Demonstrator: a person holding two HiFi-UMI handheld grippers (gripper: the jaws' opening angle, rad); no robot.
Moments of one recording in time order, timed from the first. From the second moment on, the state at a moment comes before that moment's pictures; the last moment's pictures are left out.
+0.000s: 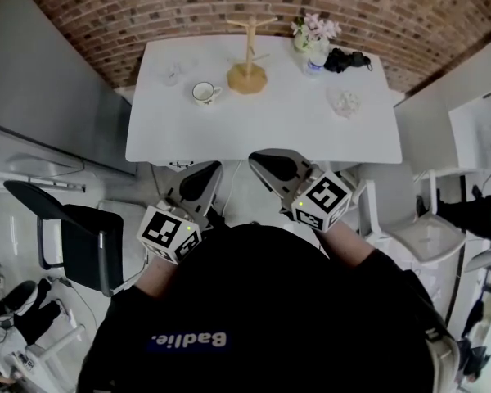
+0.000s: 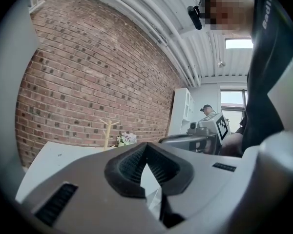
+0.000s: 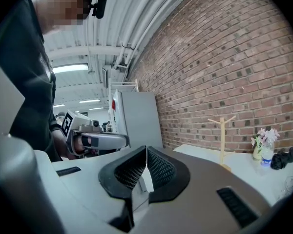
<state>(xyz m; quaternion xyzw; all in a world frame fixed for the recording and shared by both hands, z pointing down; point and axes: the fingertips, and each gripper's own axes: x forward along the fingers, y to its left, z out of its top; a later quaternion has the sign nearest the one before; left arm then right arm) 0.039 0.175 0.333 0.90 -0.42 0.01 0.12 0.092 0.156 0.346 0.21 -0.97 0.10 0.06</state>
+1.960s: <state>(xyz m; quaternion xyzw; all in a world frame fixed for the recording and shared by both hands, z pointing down) -0.160 -0.022 0.379 0.91 -0.39 0.01 0.16 -0.076 -0.069 0.509 0.22 -0.90 0.02 0.36</state>
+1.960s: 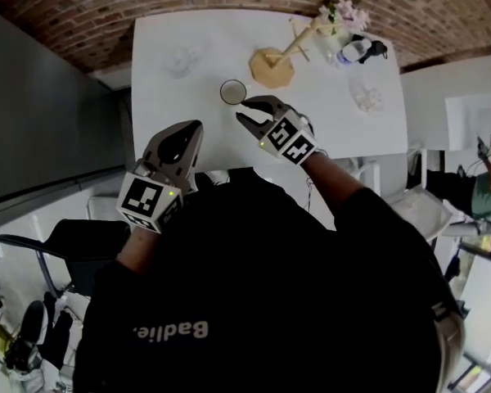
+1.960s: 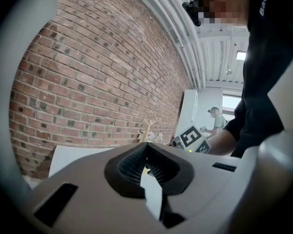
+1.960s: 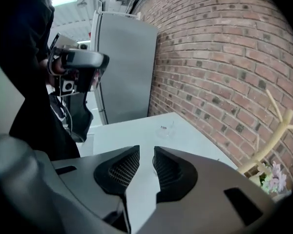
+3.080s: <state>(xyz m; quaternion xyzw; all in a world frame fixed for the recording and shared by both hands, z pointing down) -0.190 -0.031 0.408 0.85 -0.49 0.01 0.19 -0.083 -0.098 0.648 -0.06 -0.76 -0.20 0.62</state>
